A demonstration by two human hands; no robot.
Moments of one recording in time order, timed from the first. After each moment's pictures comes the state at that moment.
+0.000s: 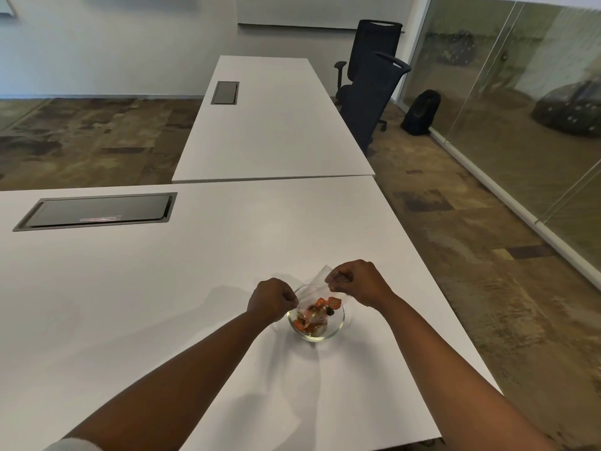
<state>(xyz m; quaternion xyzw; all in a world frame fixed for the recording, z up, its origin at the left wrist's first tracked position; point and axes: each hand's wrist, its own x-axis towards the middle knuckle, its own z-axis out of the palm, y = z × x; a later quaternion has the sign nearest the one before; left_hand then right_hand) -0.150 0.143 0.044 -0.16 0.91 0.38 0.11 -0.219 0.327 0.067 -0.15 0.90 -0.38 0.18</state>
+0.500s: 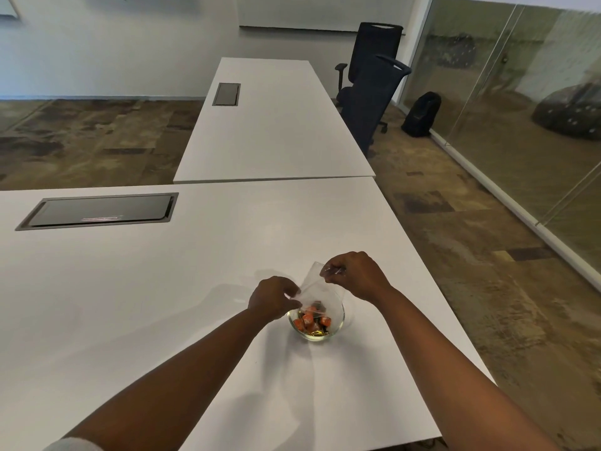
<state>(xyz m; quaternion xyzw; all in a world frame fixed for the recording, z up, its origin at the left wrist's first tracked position) -0.151 0.142 0.040 -0.14 0.91 0.37 0.10 -0.216 0.316 0.085 -0.21 0.93 -0.30 0.11</state>
